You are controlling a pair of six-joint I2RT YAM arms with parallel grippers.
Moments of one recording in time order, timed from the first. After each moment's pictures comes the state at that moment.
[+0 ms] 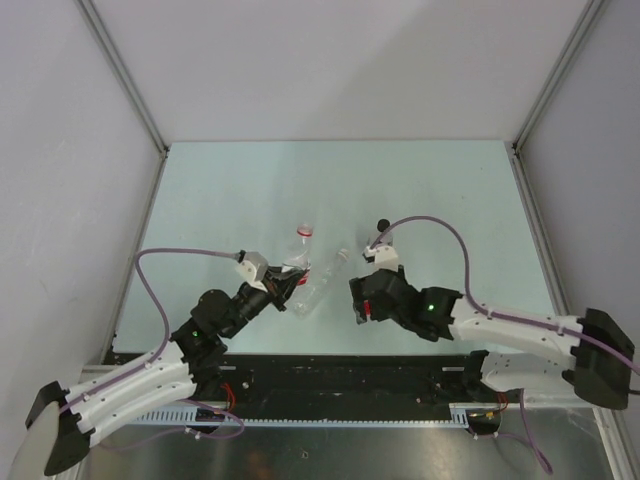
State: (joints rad) left arm -0.87 0.58 0.23 0.46 -0.06 -0.18; right arm 1.09 1.09 0.72 -0.42 0.41 0.62
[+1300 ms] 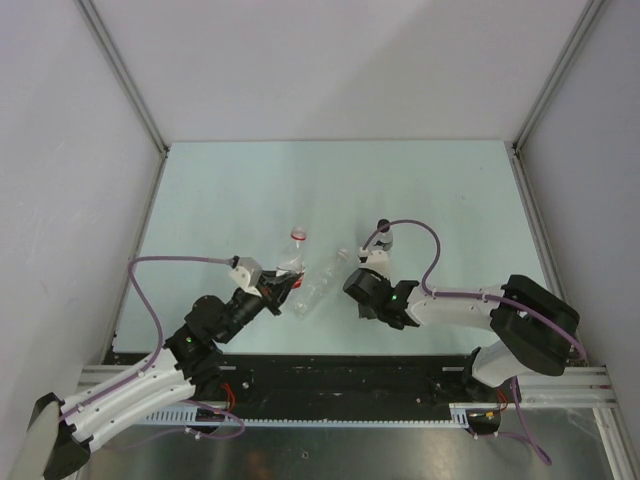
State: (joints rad) left arm -0.87 0.47 0.19 0.38 -0.10 -0.17; right arm 1.03 1.50 0.72 -0.28 0.45 0.77
